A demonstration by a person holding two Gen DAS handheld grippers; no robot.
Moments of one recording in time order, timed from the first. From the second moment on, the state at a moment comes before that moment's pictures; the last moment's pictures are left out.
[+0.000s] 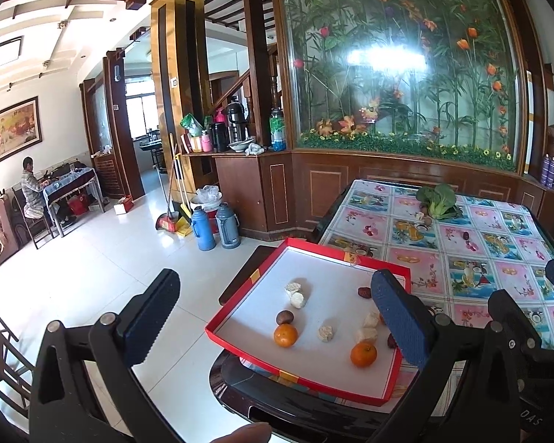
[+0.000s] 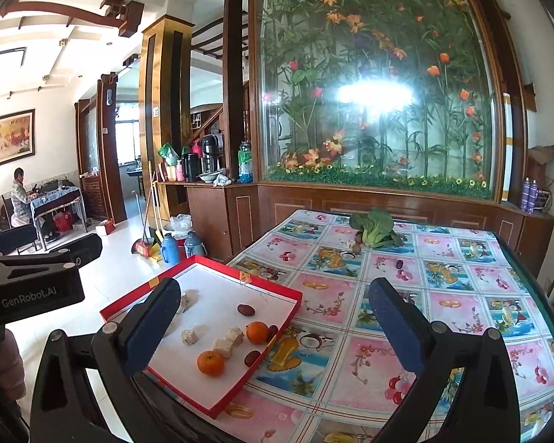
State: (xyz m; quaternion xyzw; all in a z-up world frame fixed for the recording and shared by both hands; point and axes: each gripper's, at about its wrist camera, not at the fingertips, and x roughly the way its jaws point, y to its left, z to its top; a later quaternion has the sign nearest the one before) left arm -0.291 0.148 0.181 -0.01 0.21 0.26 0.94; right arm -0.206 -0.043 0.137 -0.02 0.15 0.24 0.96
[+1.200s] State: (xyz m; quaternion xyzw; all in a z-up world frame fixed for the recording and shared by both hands) left arm -0.284 0.202 0.190 -0.03 0.20 0.31 0.93; right arm -0.189 0.013 0.153 -0.08 0.16 0.28 0.94
